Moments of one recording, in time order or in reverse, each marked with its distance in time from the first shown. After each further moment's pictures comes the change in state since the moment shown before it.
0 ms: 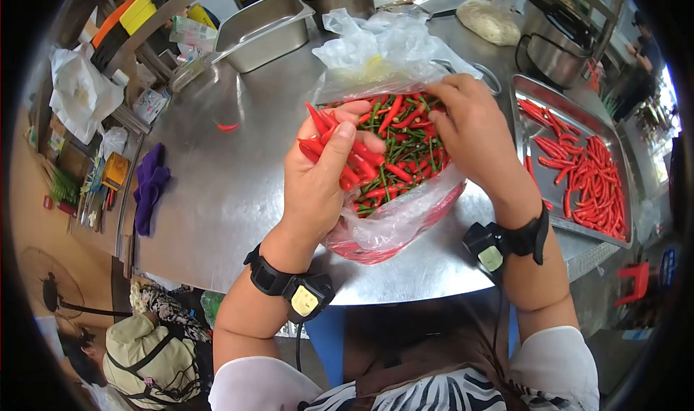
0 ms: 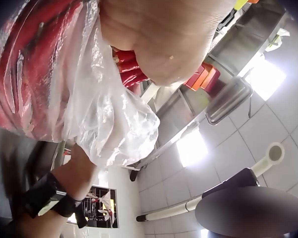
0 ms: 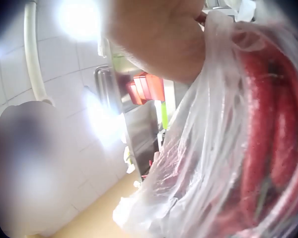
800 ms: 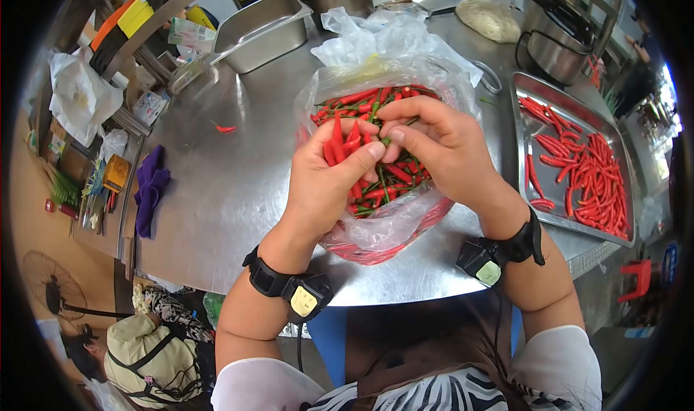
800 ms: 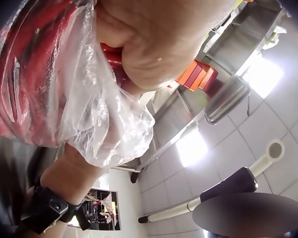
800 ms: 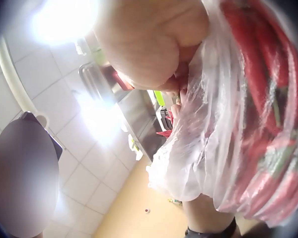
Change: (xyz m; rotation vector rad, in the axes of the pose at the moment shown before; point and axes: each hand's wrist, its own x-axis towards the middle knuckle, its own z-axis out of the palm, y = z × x) left_hand 0.002 0.000 -0.004 0.195 -0.055 -0.211; right_hand -0.005 -0.039 0.007 1.221 -0.244 0.395
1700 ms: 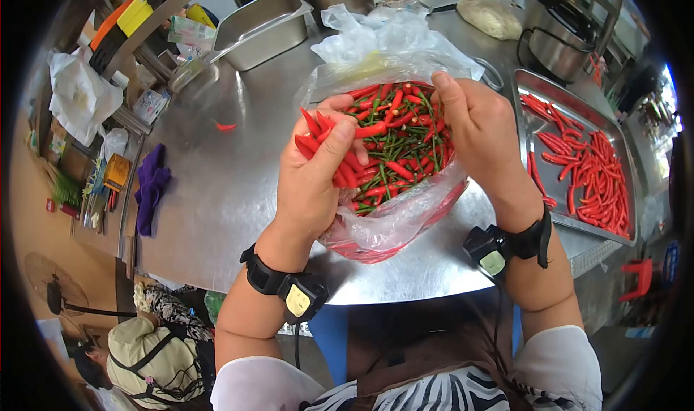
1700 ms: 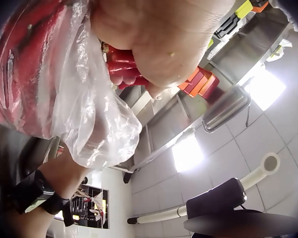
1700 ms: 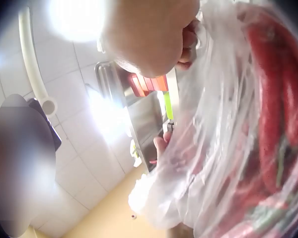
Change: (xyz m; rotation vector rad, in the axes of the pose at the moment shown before) left_hand 0.000 -0.001 -0.003 -0.207 0.040 0.202; right_hand 0.005 -0.011 -0.025 -1.009 0.288 -0.322
